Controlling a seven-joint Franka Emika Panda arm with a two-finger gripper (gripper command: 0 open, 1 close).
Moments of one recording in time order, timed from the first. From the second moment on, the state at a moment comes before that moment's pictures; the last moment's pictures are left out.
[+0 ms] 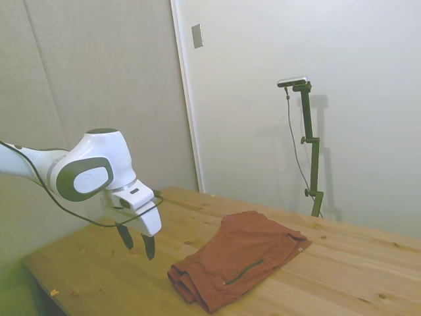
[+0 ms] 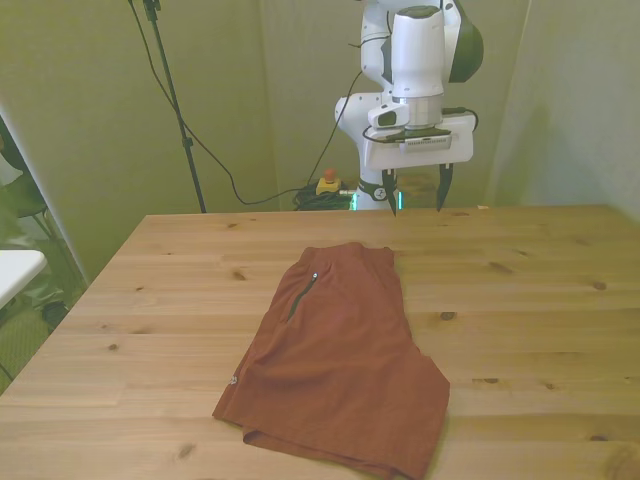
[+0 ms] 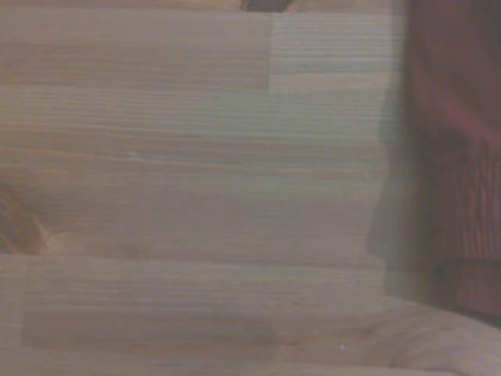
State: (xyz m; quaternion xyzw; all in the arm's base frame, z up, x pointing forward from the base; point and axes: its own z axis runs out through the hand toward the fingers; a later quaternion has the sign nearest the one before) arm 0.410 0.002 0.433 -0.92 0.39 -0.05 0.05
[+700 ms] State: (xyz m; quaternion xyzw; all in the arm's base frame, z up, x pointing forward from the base) arm 0.491 -0.171 0.464 -0.86 0.49 -0.13 0.08
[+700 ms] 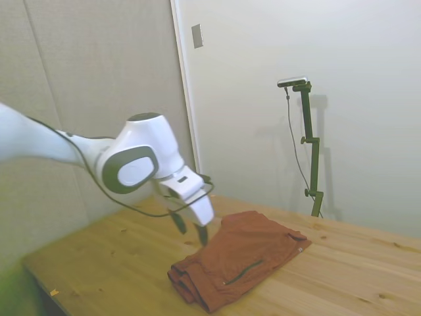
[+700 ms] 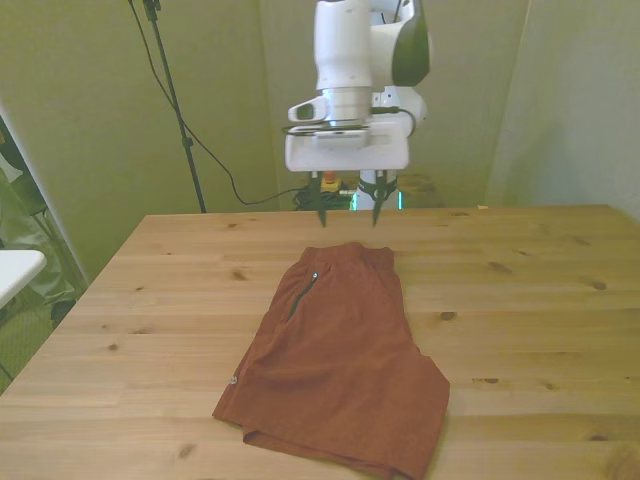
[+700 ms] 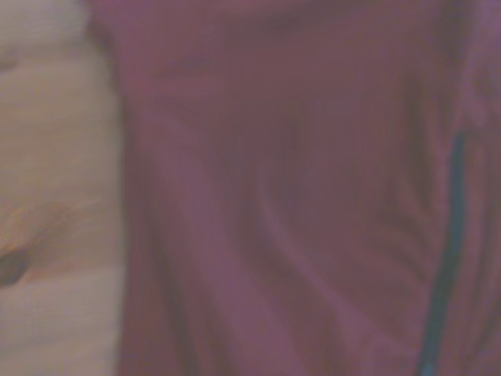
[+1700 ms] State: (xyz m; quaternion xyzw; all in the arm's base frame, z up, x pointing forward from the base) arm 0.645 -0.270 0.383 -0.79 0.57 -0.20 0.12
